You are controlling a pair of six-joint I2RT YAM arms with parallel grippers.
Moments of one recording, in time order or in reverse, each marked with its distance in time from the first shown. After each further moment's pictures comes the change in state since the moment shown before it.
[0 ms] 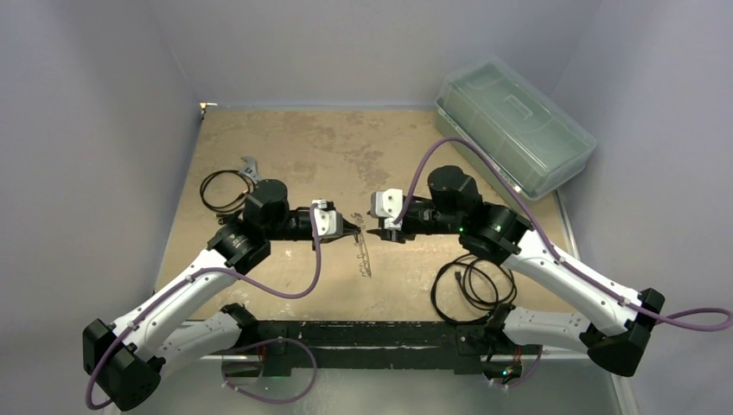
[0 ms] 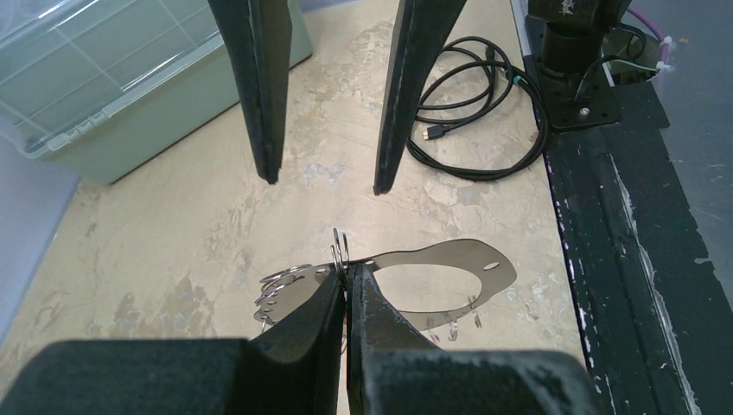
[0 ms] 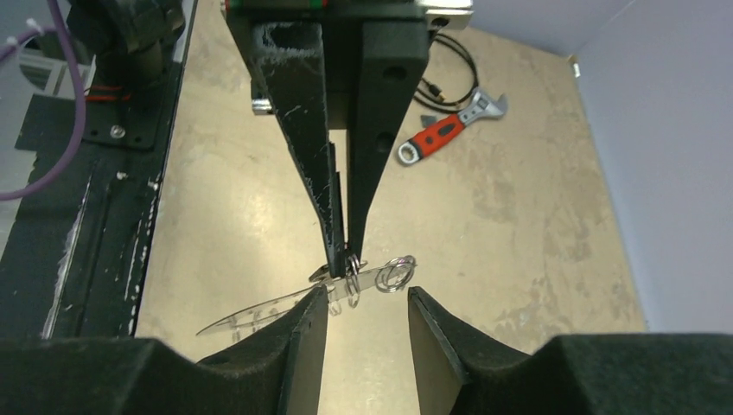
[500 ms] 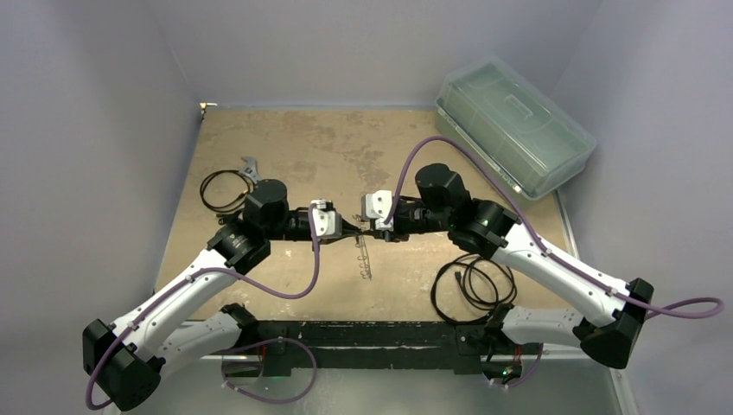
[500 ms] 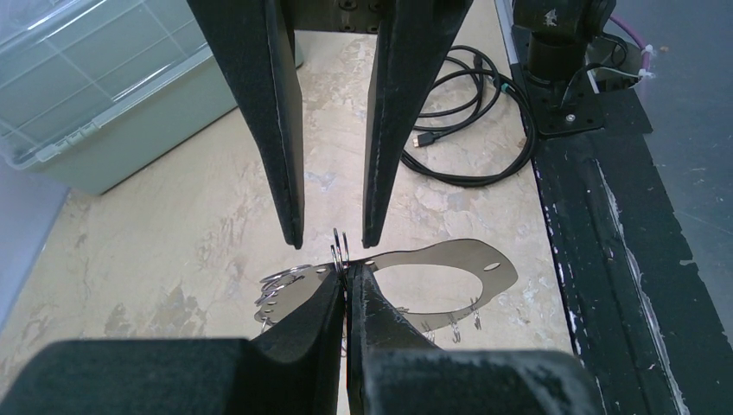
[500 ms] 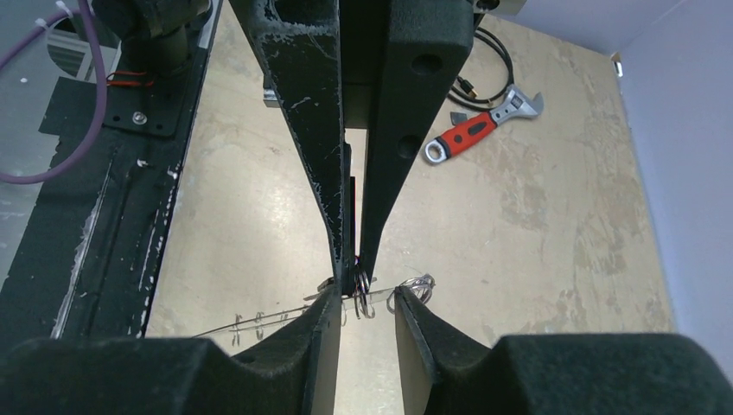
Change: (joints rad) left arm 0.000 0.002 0.000 0.006 0.031 -0.011; right arm 0.000 0.070 0.017 -0.027 -0.054 -0.030
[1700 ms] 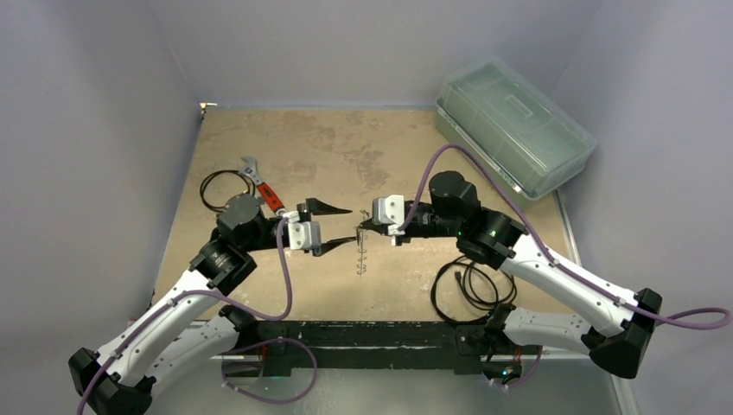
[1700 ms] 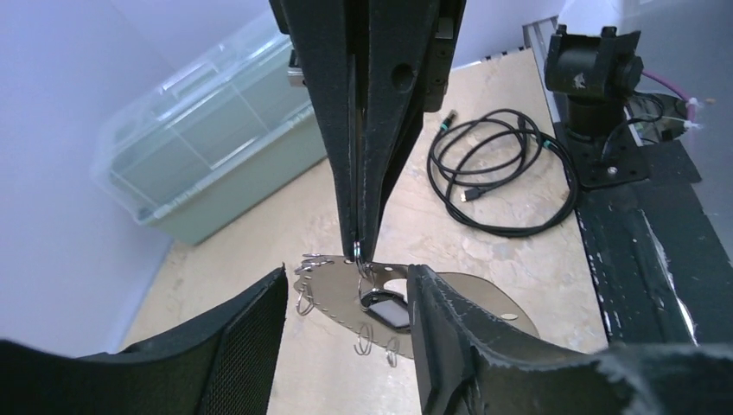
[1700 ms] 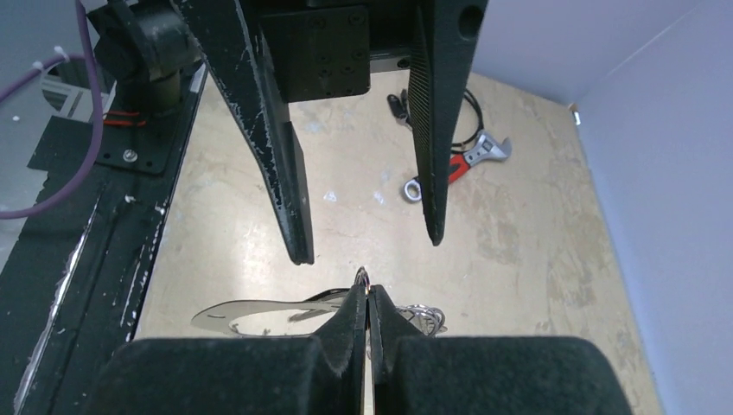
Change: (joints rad) left arm 0.001 -0.160 -0.069 0.146 -0.033 -0.061; right arm 0.000 -0.061 -0.095 0.151 -0.029 0.021
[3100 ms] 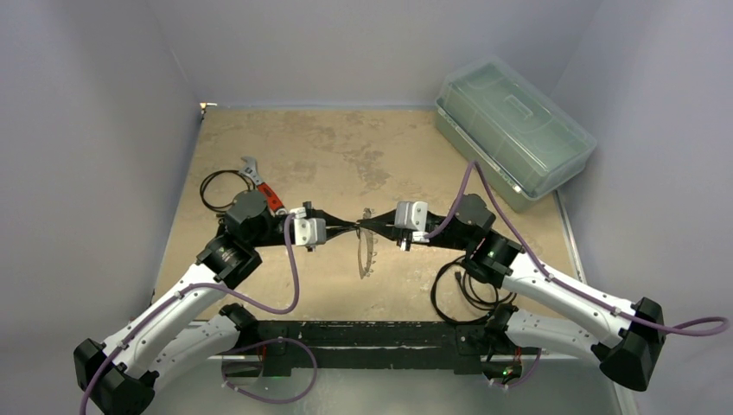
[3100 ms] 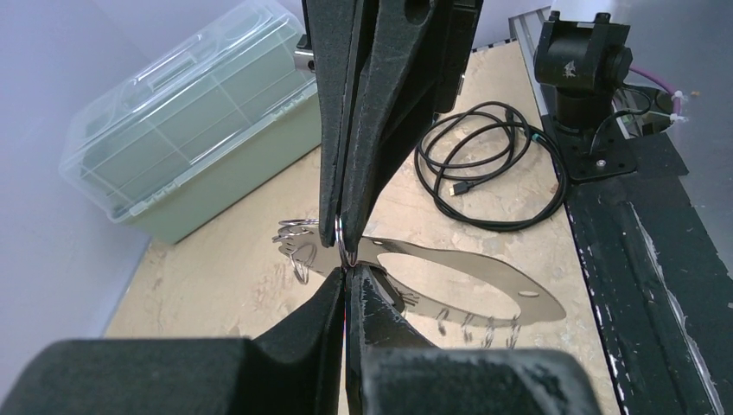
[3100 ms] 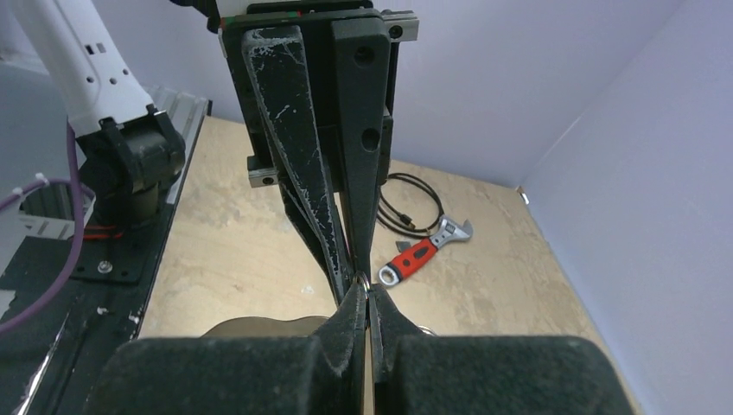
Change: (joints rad) left arm 0.001 0.043 0.000 0.029 0.034 0.000; right arm 0.000 -0.127 -0.284 0.535 -0.017 0.205
